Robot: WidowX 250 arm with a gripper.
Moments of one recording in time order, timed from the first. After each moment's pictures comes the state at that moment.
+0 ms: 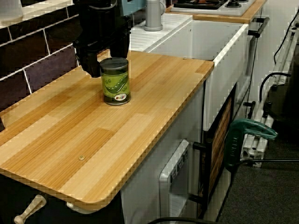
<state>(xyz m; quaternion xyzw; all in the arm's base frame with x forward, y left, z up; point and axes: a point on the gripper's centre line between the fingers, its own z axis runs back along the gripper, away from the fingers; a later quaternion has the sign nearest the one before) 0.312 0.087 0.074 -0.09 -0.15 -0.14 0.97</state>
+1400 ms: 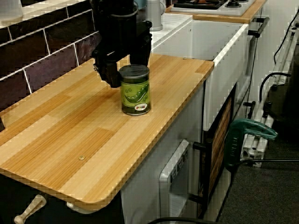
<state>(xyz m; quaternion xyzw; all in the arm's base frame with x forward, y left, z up) 0.268 0.101 0.072 -0.10 -0.14 -0.15 0.97</state>
